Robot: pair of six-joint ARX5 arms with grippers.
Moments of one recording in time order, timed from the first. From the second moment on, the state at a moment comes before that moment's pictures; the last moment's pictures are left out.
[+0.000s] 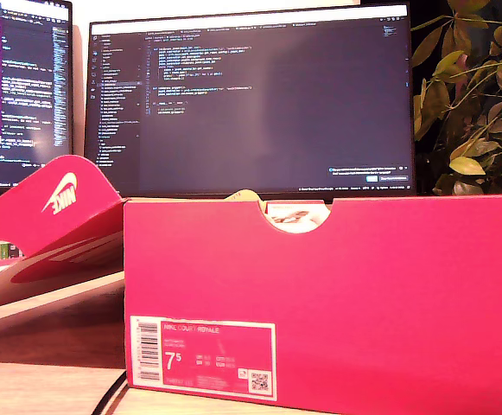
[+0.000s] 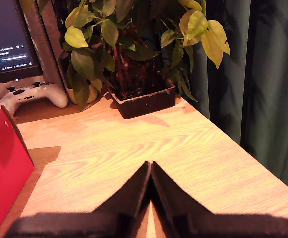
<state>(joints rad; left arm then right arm) 0.00 0.00 0.01 -0.18 0.14 -0.09 0.01 0.01 0.02 -0.17 0.30 0.14</state>
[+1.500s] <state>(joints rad) 0.00 0.01 0.10 0.04 0.33 -0.48 0.01 0.02 0.21 -0.07 -0.03 0.36</state>
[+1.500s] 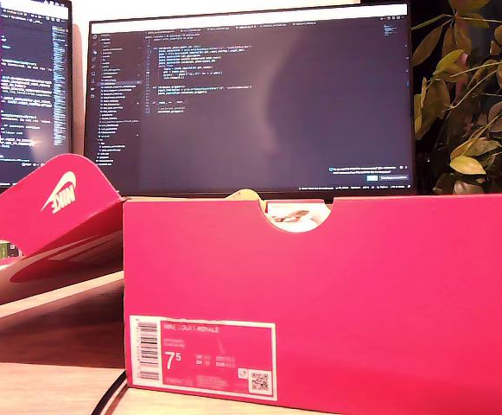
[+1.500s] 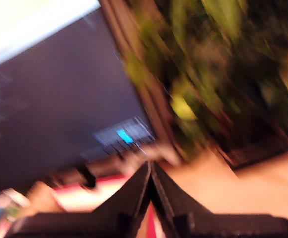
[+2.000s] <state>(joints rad) 0.01 0.56 0.44 -0.02 0.48 -0.43 0.01 0.50 0.51 -0.19 -0.13 0.21</state>
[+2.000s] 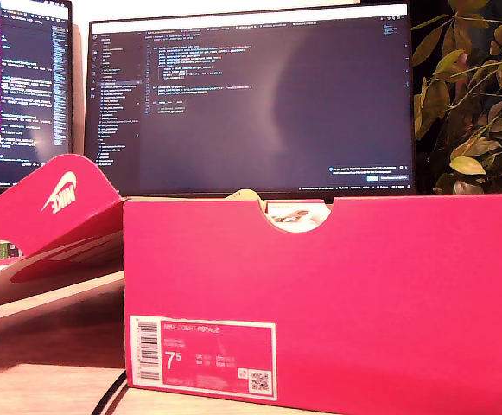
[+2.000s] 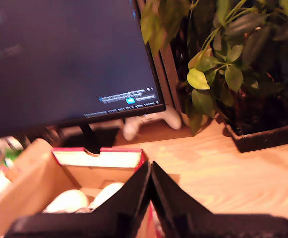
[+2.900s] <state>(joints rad) 0.16 1.60 1.07 -0.56 0.67 -0.07 0.06 1.11 0.65 -0.29 -0.28 0.19</state>
